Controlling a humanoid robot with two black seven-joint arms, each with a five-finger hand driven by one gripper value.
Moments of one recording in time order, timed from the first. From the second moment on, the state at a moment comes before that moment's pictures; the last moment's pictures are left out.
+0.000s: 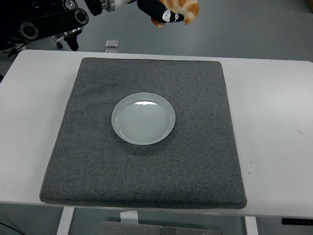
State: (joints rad) left arm -1.61 0.47 0.17 -1.07 0.58 0.06 -0.39; right arm 0.09 0.00 -0.14 0.14 0.03 -0.03 -0.06
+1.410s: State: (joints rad) left arm -1.16 0.52 0.32 -1.22 0.82 0.43 -0.41; right arm 0.09 0.00 -0.14 0.14 0.03 -0.03 -0.06
